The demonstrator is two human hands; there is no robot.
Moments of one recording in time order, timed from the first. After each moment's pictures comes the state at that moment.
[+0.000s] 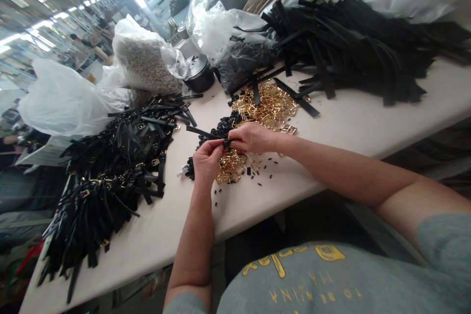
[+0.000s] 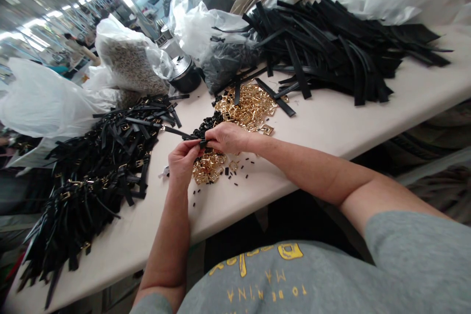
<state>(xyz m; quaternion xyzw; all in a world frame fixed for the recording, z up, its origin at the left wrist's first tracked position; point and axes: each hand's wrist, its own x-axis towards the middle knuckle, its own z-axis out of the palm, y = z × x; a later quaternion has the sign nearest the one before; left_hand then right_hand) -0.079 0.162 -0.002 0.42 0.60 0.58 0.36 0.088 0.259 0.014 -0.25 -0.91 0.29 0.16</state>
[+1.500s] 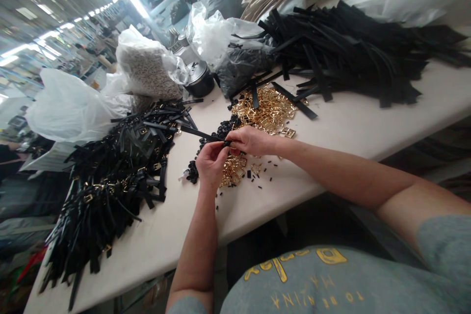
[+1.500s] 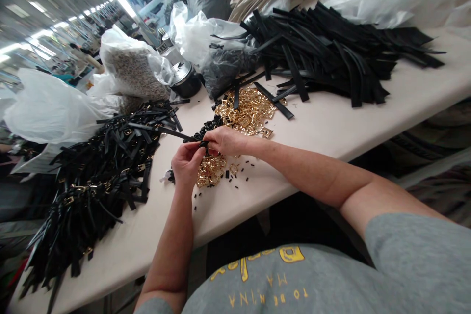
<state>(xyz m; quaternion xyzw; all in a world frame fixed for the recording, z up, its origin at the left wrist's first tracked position) -0.070 0.161 -0.004 0.48 0.59 0.58 0.28 0.084 0.259 0.010 -0.24 -0.85 0.42 0.19</state>
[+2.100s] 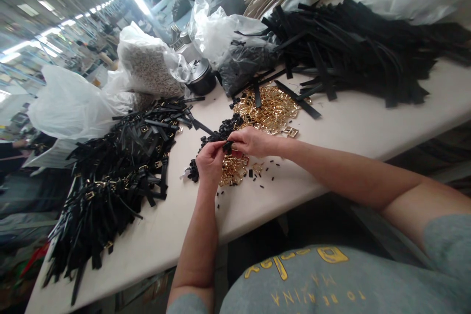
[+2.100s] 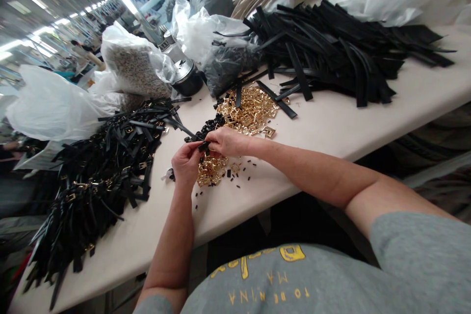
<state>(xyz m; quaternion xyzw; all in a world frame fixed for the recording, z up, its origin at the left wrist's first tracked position) -0.084 0.161 -0.010 0.55 0.64 0.50 0.18 0.082 0.254 0.008 -0.25 -0.82 0.49 0.17</state>
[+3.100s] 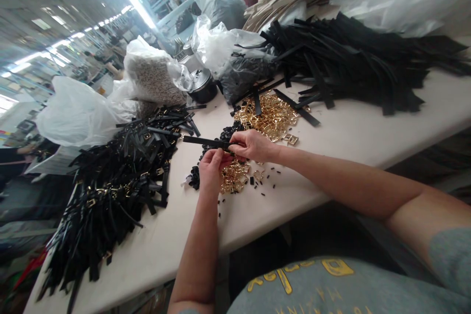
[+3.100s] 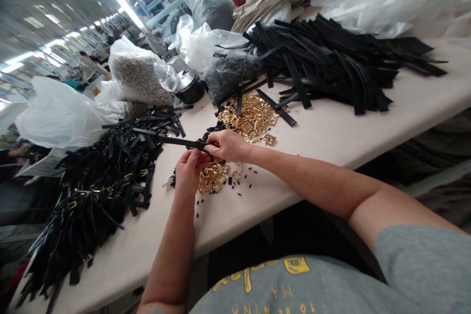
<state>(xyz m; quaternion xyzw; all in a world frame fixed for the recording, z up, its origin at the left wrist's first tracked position) -0.072 0.167 -0.002 0.32 0.58 0.60 0.44 0.082 0.249 0.013 -0.30 -0.76 0.52 0.27</state>
